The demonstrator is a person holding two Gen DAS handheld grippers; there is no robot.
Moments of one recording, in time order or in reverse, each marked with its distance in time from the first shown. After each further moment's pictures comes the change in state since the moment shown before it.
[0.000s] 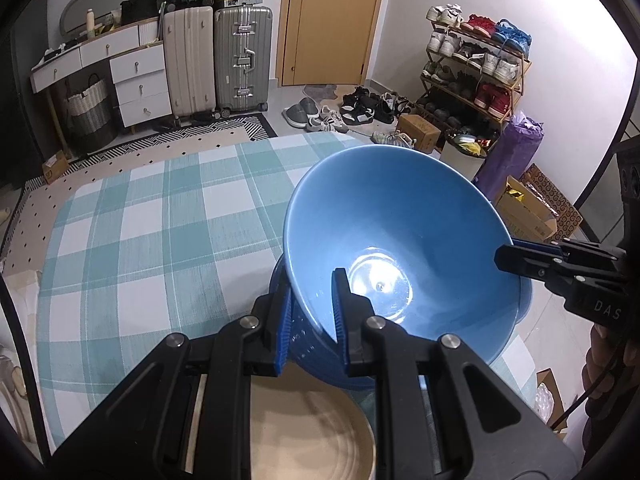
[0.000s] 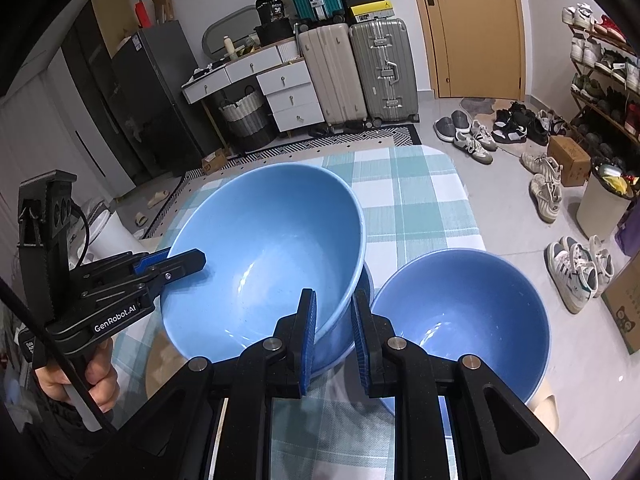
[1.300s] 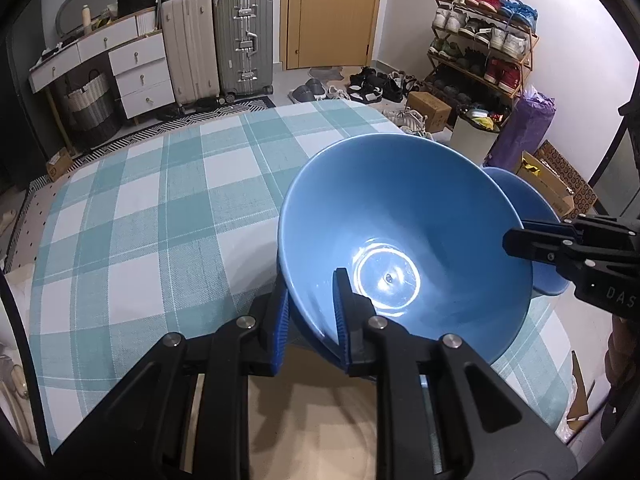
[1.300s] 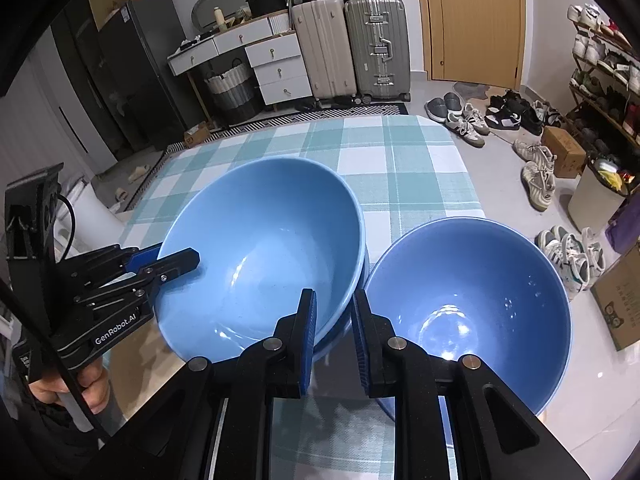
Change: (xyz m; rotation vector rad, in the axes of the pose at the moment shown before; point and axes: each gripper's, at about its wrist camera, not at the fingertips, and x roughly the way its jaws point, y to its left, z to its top) left arm 0.084 0.028 -0.033 0.035 0.057 0.040; right arm 0.054 0.007 -0.019 -0.049 0.087 -0.089
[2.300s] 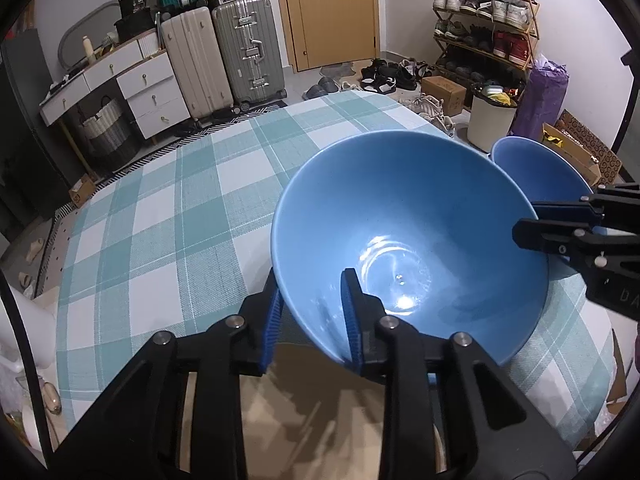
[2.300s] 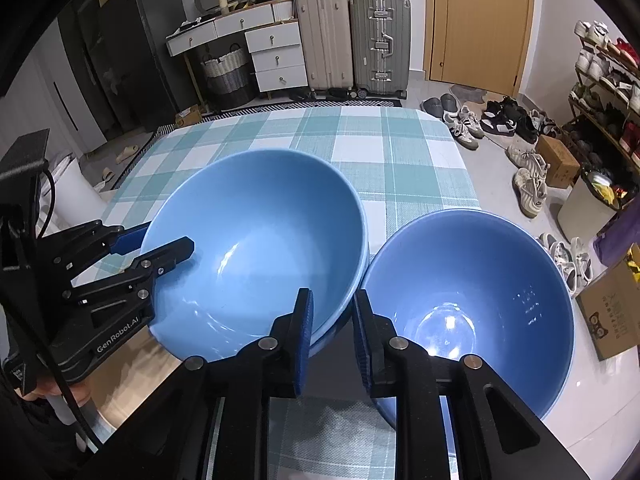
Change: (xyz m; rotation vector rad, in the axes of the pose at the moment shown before) left arm 0.017 -0.015 -0.014 0.103 -0.007 0.115; right arm 0.021 0.007 -0.009 -0.057 0.023 -0.058
